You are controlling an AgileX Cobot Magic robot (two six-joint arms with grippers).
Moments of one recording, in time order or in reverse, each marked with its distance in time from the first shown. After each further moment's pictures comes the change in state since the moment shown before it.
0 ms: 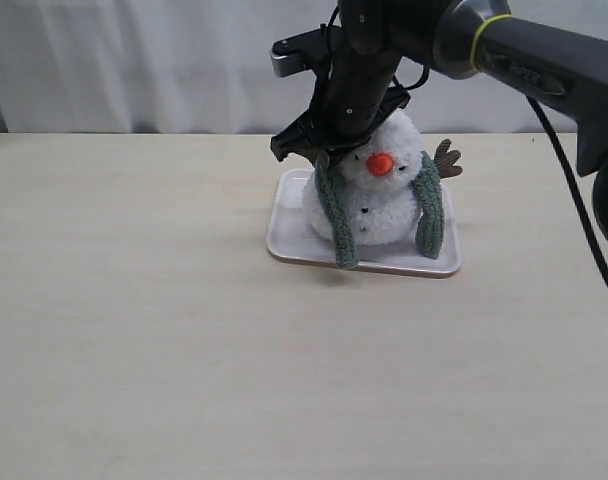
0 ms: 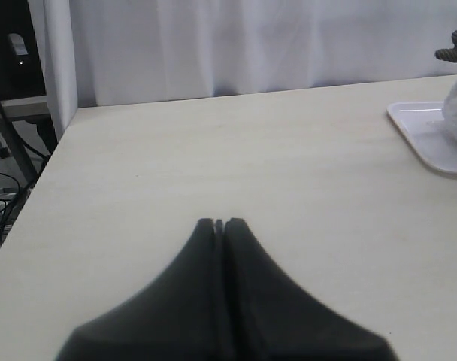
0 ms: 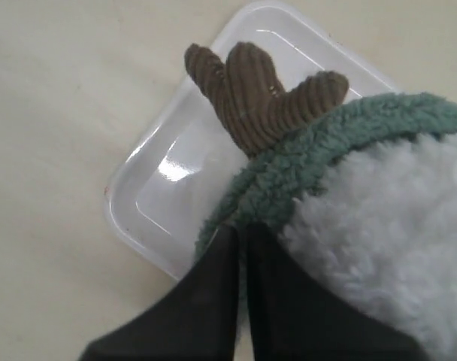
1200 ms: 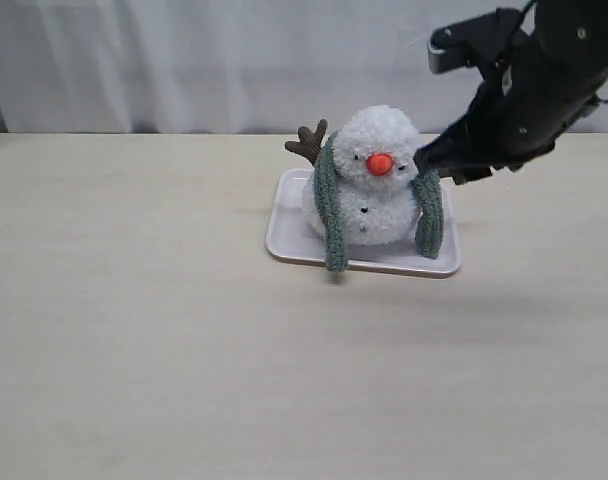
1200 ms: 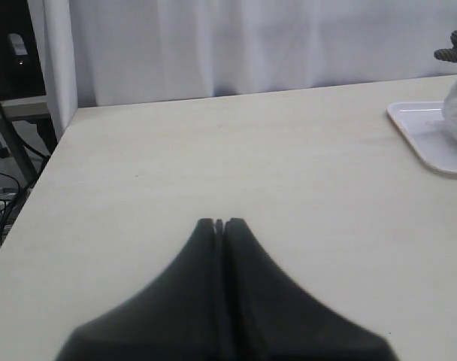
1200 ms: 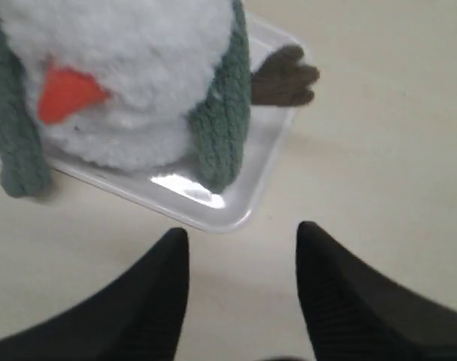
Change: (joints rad) left arm 0.000 0.000 0.000 0.000 0.000 0.000; right arm -0.145 -0.562 0.743 -0.196 -0.256 0.174
